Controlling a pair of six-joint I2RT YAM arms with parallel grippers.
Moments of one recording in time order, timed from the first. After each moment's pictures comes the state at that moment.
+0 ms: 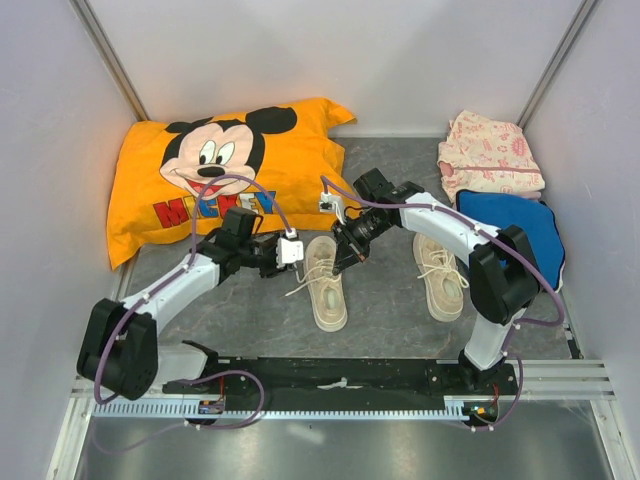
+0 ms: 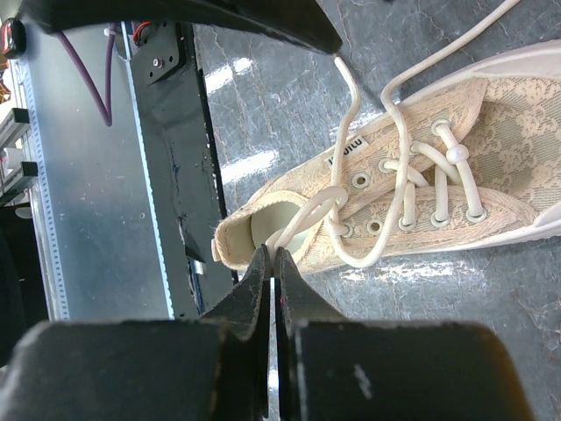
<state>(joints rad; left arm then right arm) -0.40 1.25 0.72 -0.25 0.71 0.96 0.58 1.79 1.39 -0.80 -0.92 -0.30</state>
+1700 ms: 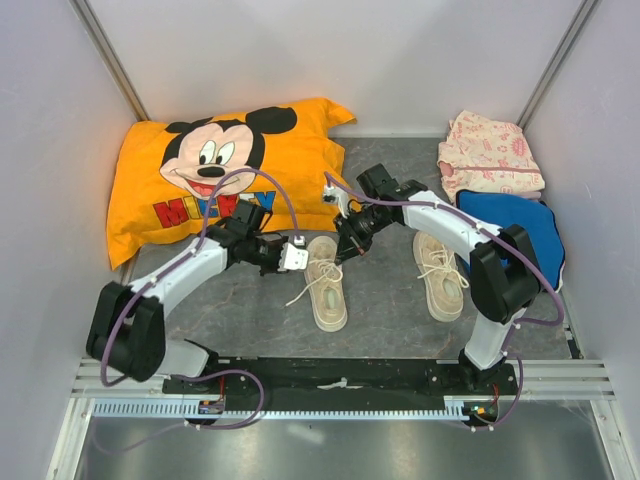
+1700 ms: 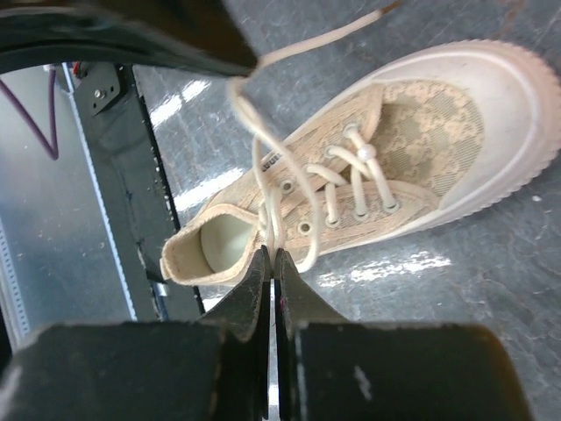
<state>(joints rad) -0.42 1.40 0.86 -0.55 0.74 1.26 0.56 1.79 1.39 -0.73 -0.81 -0.24</state>
